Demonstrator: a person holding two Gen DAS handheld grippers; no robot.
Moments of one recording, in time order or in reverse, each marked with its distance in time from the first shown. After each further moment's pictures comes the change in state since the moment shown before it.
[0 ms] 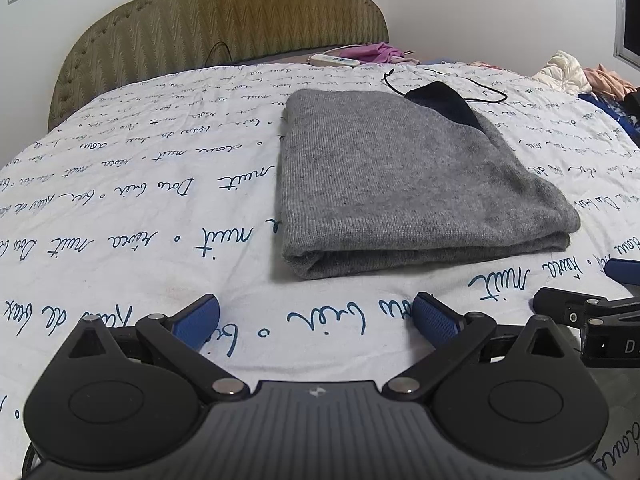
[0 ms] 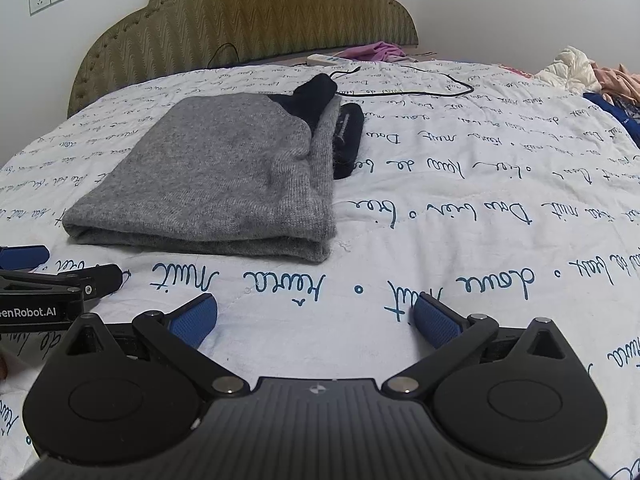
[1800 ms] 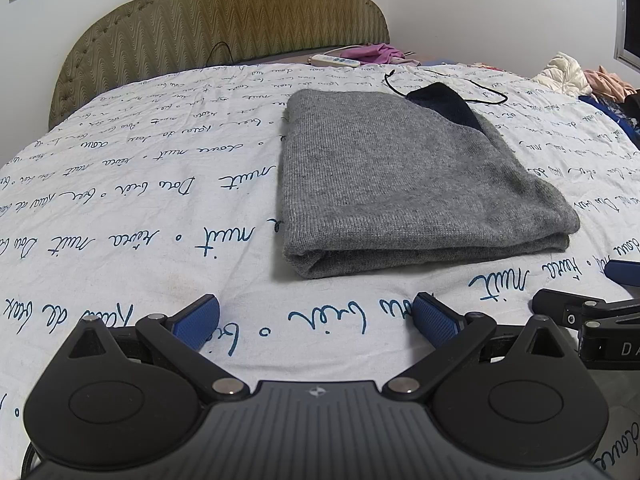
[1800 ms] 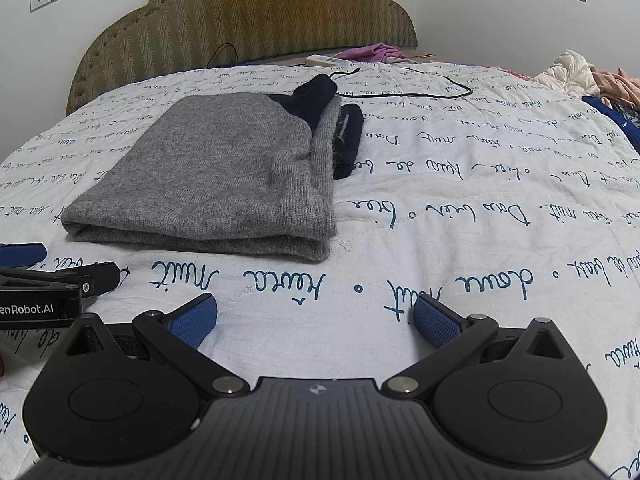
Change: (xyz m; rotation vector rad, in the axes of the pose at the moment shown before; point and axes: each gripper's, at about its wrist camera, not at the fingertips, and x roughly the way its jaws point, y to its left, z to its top) left arm -0.001 0.001 -0.001 -0.001 -0.001 -0.001; right arm -0.001 0.000 0.000 -0.008 0.001 -0.006
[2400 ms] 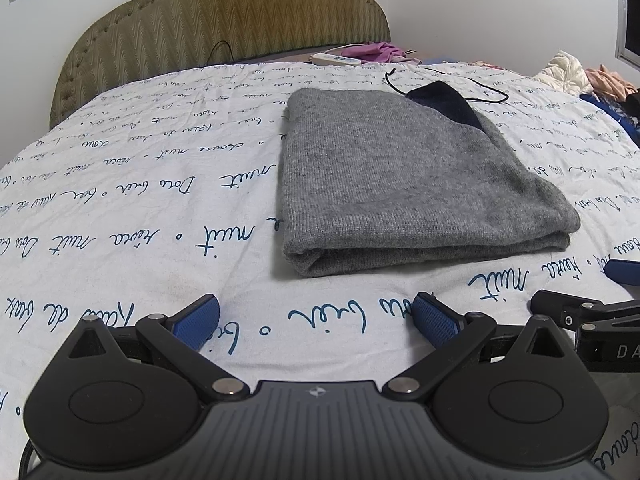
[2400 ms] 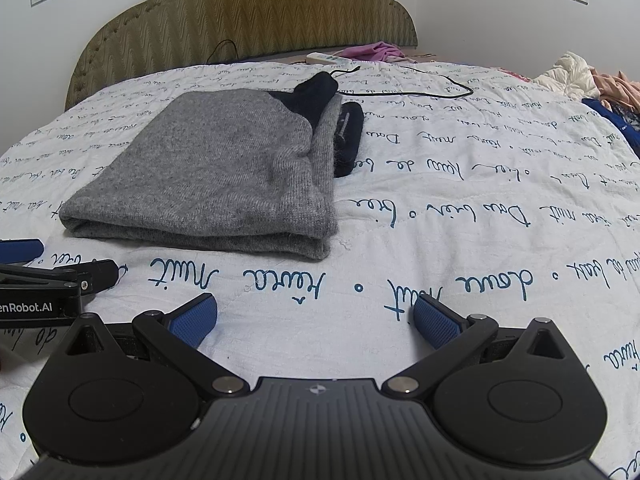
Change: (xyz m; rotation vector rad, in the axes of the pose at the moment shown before) left arm -0.002 -0.003 0.000 -0.007 0.003 0.006; right arm 0.001 0.001 0.001 -0.012 0.007 -0.009
